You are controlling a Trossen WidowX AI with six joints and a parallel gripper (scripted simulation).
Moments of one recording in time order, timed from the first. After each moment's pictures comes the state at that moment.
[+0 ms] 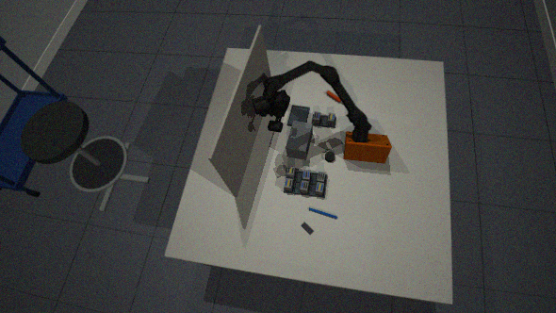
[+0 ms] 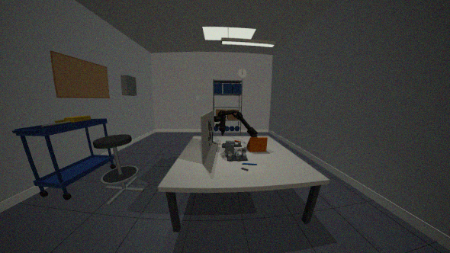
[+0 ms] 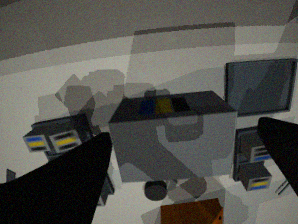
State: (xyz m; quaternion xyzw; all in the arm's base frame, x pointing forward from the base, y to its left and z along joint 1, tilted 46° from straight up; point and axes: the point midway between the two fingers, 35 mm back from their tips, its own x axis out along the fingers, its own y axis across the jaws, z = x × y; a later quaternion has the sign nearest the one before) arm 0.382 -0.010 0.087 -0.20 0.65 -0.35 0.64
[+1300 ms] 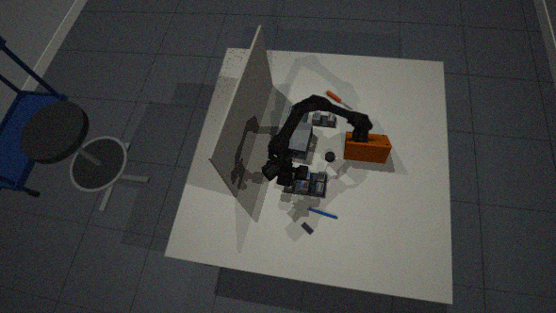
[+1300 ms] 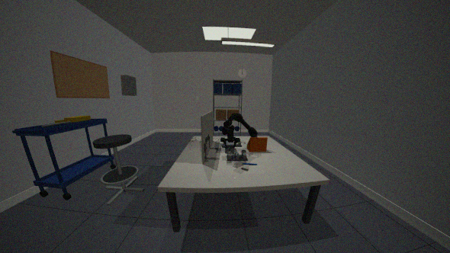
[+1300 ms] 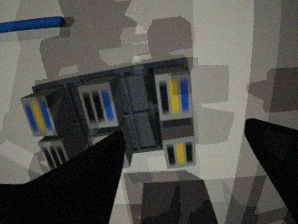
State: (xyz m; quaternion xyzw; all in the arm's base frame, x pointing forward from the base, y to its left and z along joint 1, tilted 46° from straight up) arm 0.339 0.118 -0.142 -0.60 0.70 0.23 0.31
